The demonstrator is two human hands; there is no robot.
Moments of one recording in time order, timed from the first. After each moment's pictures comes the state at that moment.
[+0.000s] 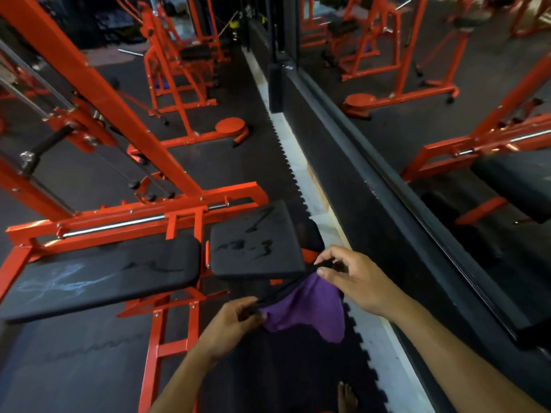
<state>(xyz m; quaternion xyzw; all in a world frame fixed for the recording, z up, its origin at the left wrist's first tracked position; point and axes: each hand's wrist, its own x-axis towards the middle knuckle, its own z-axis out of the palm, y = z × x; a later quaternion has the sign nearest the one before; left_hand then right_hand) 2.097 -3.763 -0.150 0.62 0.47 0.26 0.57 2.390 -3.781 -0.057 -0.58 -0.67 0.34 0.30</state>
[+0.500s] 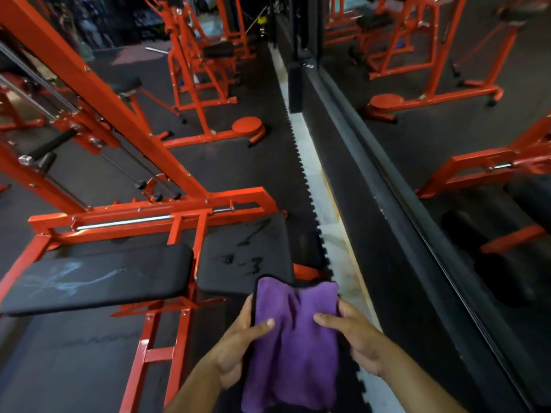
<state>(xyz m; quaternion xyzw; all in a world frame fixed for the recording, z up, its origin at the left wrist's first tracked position) 2.226 -3.722 -0.157 0.38 0.47 0.30 0.74 2.478 -3.731 -0.145 -0.52 -0.33 0.71 0.34</state>
